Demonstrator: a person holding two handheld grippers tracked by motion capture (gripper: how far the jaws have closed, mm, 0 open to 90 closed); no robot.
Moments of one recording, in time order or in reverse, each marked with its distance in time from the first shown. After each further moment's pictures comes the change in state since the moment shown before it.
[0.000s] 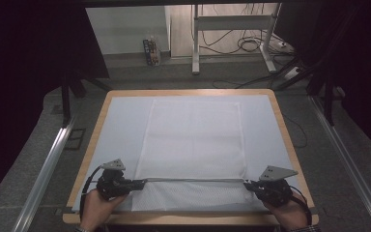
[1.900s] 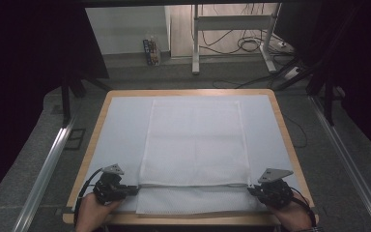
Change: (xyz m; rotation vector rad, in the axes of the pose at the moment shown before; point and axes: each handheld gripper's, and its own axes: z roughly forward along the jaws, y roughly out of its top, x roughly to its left) left arm 0.005 -0.015 0.006 0.124 0.063 -0.032; right arm -0.003 -0.010 0.005 0.158 -0.024 -0.001
